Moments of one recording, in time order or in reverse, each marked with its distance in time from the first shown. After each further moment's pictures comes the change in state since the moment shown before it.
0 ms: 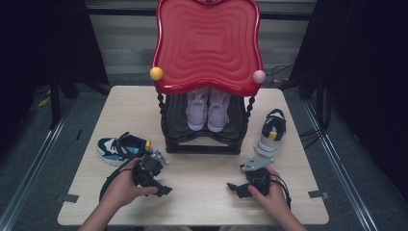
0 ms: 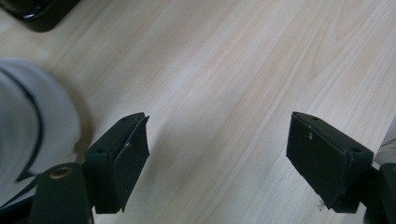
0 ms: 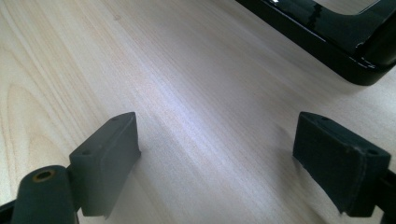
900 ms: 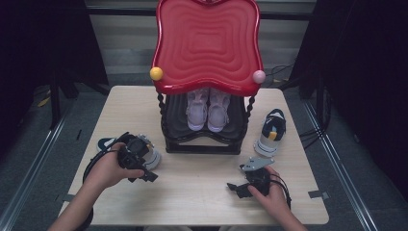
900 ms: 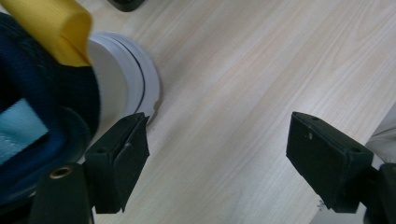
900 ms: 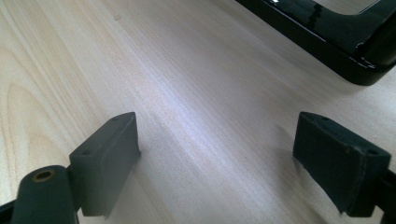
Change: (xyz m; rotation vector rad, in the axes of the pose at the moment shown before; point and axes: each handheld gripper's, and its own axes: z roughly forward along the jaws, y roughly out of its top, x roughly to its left) left arm 0.034 0.011 -0.042 0.086 0.026 -0.095; right arm 0.000 0.000 0.000 0.002 0.000 0.004
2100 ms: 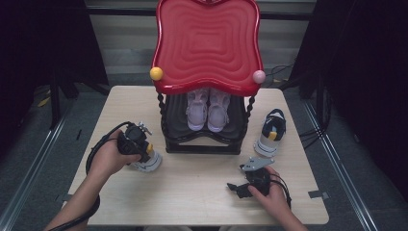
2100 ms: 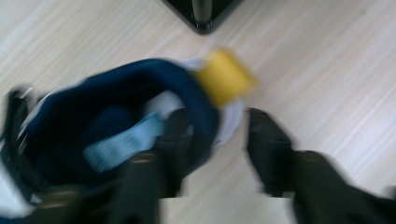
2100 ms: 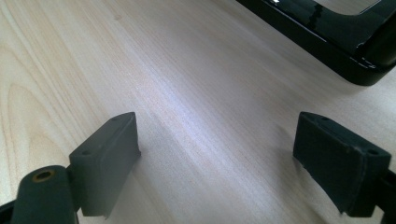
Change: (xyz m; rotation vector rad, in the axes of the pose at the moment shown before) left arm 0.022 0.015 -0.010 0.012 0.147 0.009; right arm 0.000 0.000 0.000 0.000 0.002 -0.002
